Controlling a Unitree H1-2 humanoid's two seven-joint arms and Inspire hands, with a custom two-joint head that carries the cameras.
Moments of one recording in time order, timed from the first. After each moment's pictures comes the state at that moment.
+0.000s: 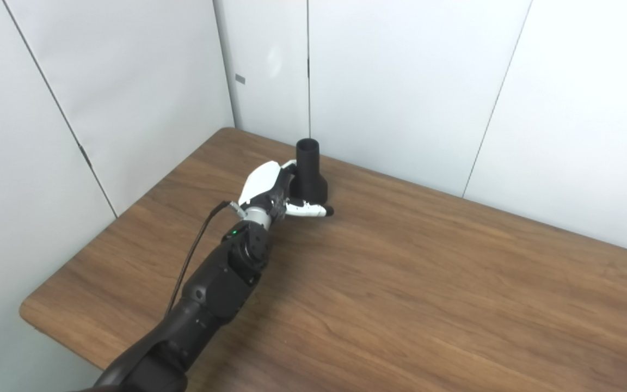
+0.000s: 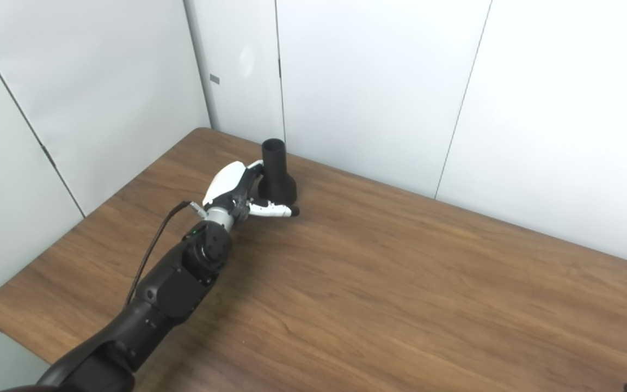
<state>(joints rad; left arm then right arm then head) -0.40 0.42 -0.09 0.28 0.45 0.34 0.10 0.16 -0.27 -0.14 -0.15 -0.30 -0.28 -0.04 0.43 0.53</state>
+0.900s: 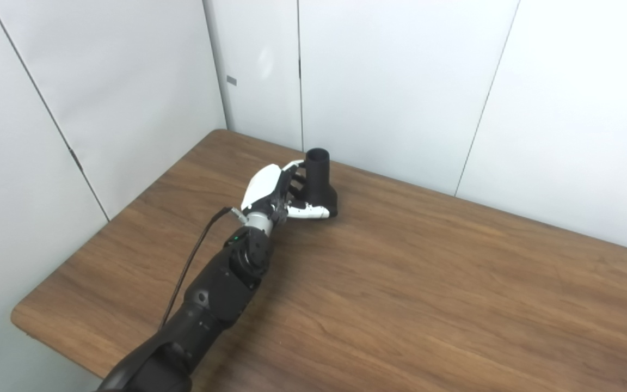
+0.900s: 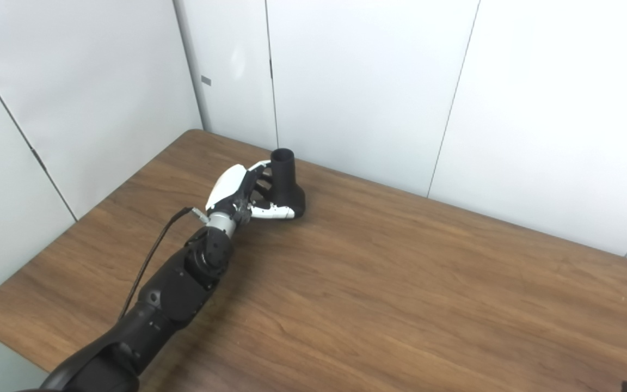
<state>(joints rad) -0.43 0.40 -0.10 0.40 0.45 0.22 0.15 0.19 -0.27 -0.15 -0.24 -0.28 -0.24 -0.01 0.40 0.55</state>
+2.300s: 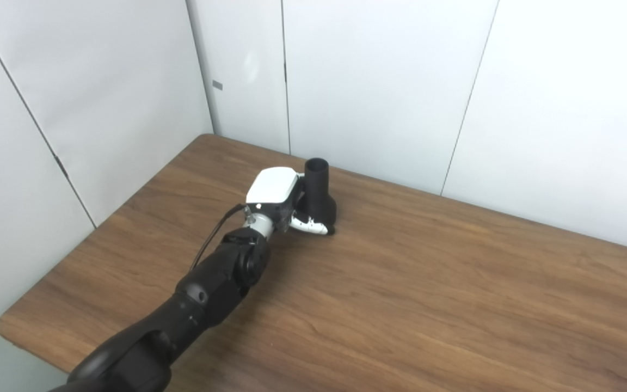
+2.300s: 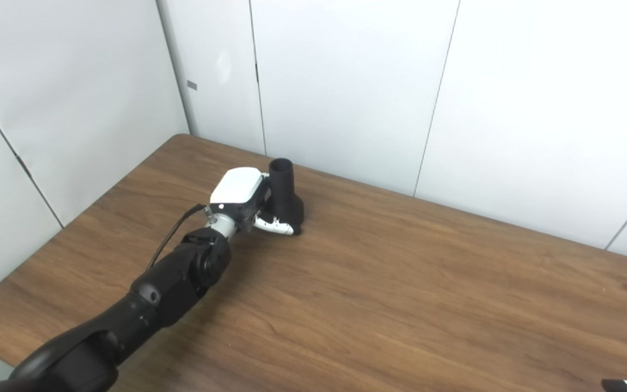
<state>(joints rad) -0.49 0.47 -0.34 0.51 0.69 0.14 0.19 0.23 -0.27 -0.16 -0.30 -0.24 -0.17 0.04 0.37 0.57</state>
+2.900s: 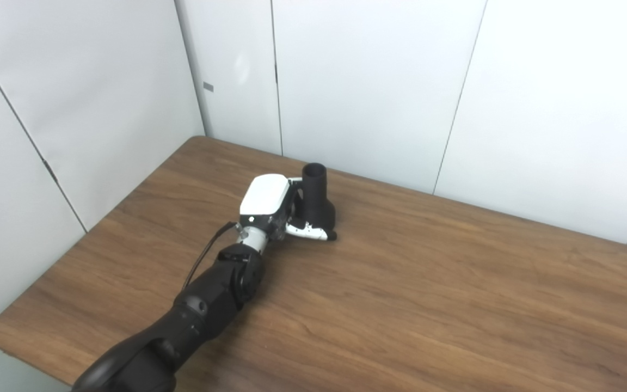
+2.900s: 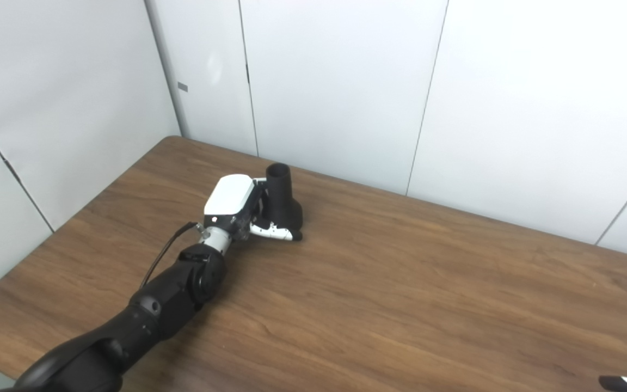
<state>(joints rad) -0.48 0.44 -0.36 0.65 0.68 -0.01 0.43 0.24 -0.27 -0.17 -0.34 -0.22 -0.15 0.07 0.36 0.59</state>
